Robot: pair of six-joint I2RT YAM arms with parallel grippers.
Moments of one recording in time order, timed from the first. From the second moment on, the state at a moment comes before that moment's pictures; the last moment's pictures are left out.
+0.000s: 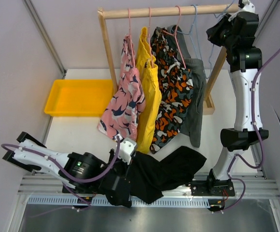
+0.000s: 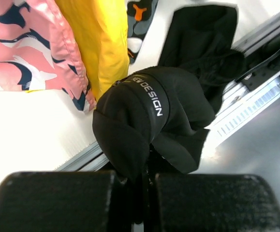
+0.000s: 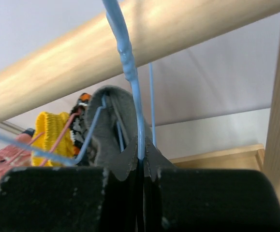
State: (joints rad) left arm -1.90 1.13 1.32 -1.29 -0.88 -1.10; right arm 0.09 1.85 2.49 -0.74 -0.05 0.45
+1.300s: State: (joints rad) left arm -0.32 1.46 2.38 -0.92 -0.49 -0.06; right arm -0.08 1.35 1.55 -0.58 -0.15 0.48
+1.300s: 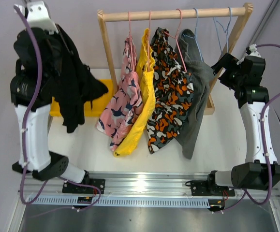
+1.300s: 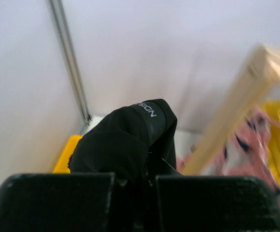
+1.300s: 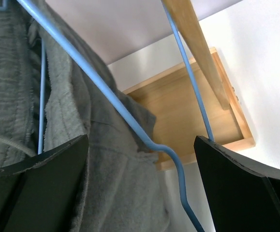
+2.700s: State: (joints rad) left arm -0.05 1.14 1.31 -0.43 -0.22 -0.31; right arm -0.10 1.19 1.68 -0.72 -0.17 0.48
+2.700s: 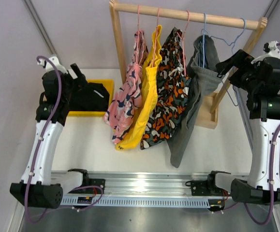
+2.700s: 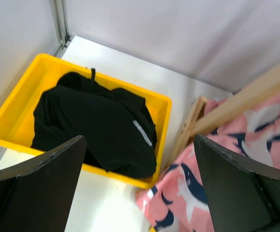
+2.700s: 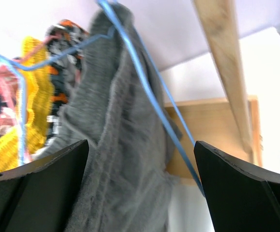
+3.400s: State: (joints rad) left arm -0.06 0.91 0.97 -0.43 -0.13 -0.30; right arm 0.03 1.37 1.74 -0.44 -0.33 0.55
